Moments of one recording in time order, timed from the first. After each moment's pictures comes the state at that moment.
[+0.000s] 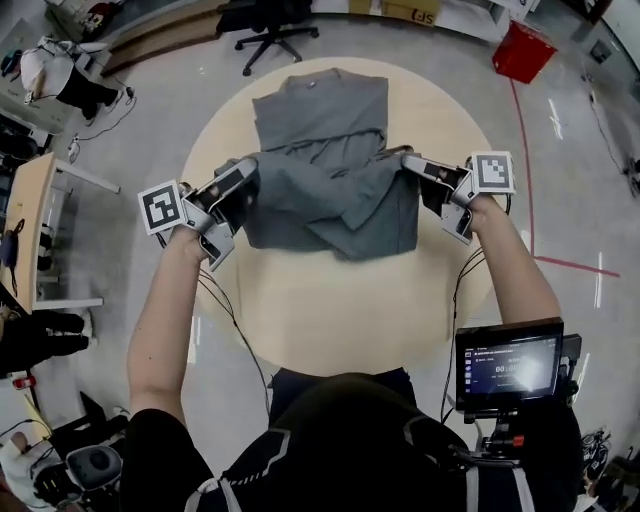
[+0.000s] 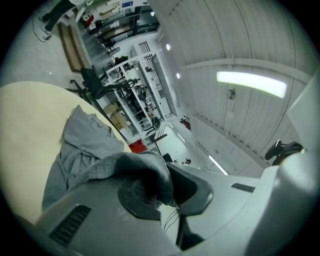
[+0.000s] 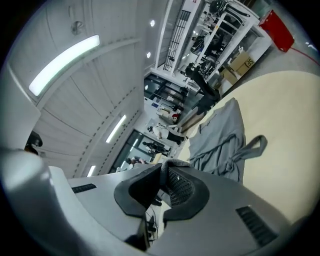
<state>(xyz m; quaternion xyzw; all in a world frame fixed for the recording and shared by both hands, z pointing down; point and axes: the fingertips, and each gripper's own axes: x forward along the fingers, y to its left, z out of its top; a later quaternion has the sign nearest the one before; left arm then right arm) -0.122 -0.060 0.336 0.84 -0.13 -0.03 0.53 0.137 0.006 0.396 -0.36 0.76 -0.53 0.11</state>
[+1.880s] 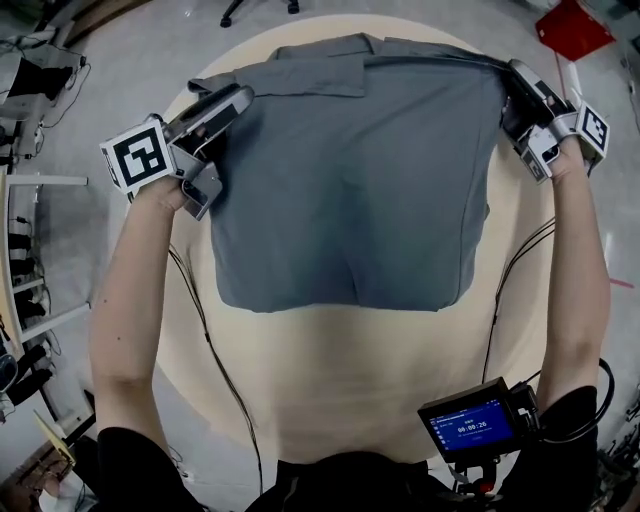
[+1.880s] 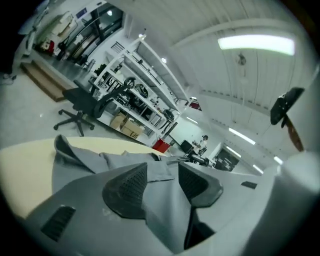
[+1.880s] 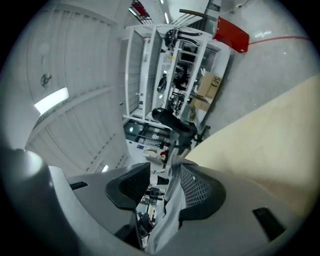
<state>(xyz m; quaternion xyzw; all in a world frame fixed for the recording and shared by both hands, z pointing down) -0.020 -0.368 0.516 0.91 -0.16 0.07 0.38 0.381 -0.304 0.542 -0.47 0.62 -0.54 0.32</state>
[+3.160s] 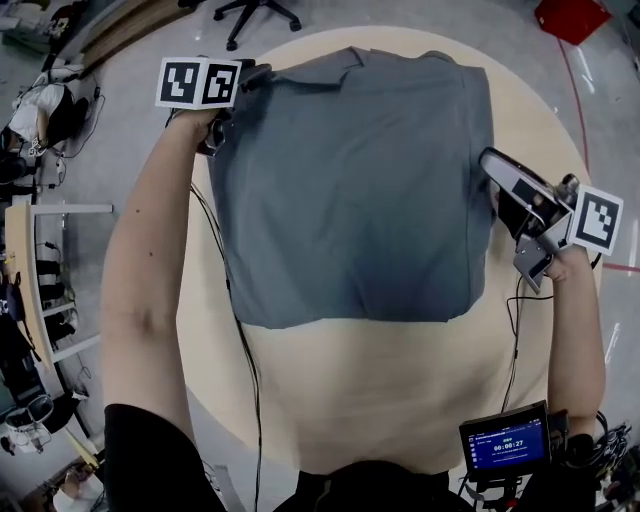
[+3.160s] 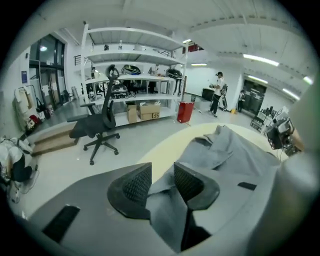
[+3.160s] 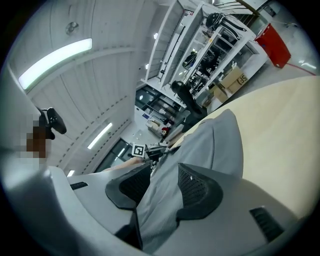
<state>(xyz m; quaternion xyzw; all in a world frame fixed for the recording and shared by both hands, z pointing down) 0.058 -0.470 0.592 0.88 -0.24 0.38 0.15 0.279 -0.176 0.529 -0.43 0.76 -0.46 0.13</state>
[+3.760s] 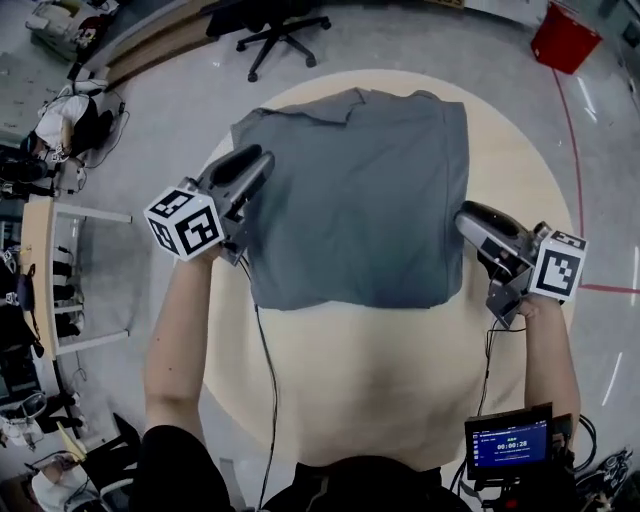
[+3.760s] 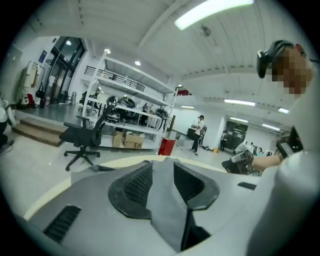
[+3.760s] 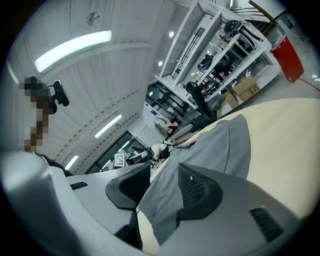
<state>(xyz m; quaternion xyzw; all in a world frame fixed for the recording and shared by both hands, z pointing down) 0.001 -0.313 0.487 0.95 -0.21 0.14 0.18 0.236 -0.124 0.509 -0.42 0.79 -0.43 0.12</state>
